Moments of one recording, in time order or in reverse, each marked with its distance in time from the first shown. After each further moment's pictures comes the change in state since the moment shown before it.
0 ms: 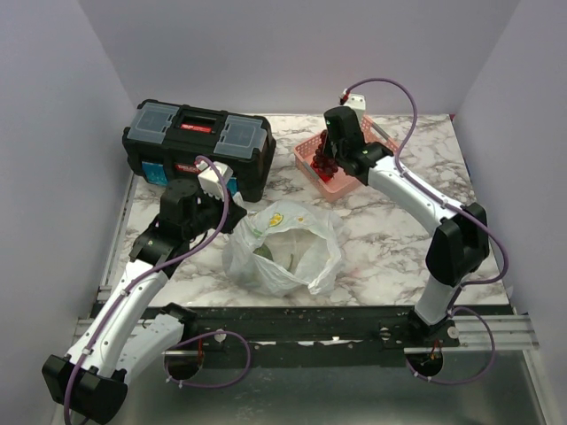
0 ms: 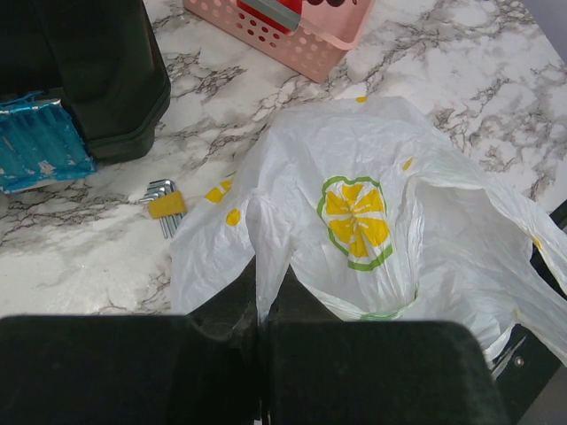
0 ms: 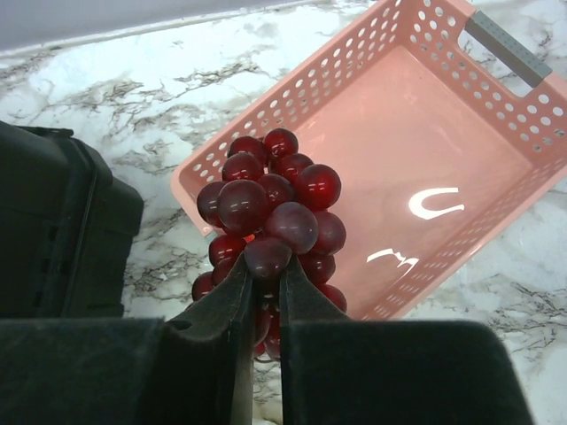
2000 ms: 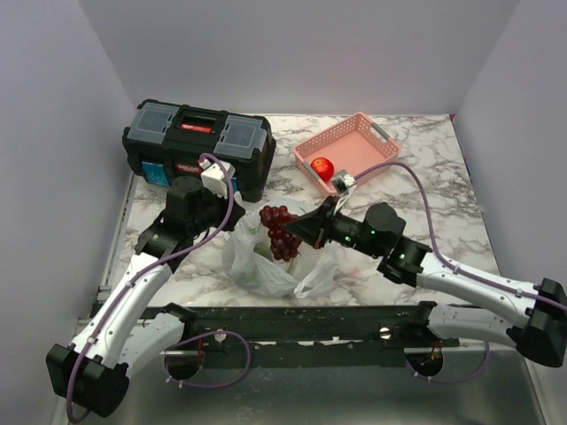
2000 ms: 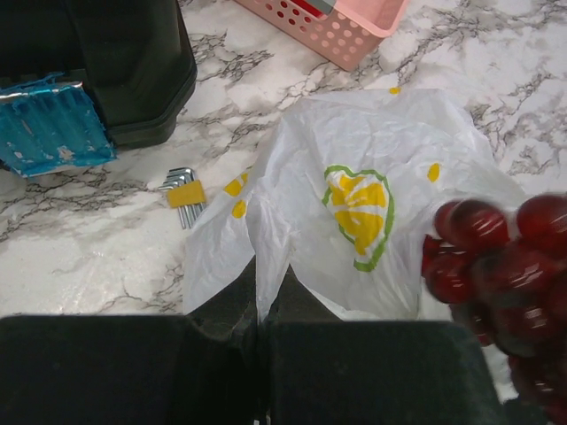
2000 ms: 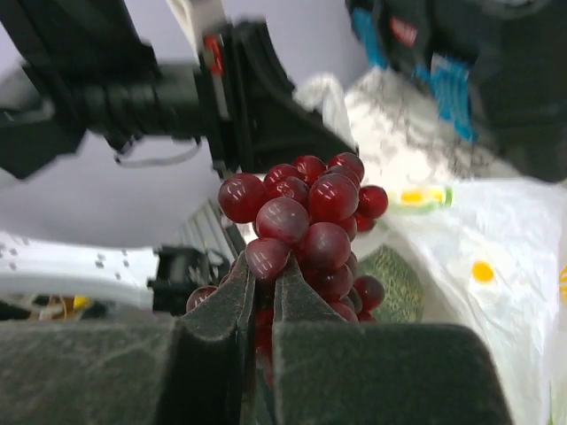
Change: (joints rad) left arm 0.000 0.054 0.000 0.000 -0.056 0.008; right arm 0.392 -0.700 -0.869 0.692 -0.666 0.130
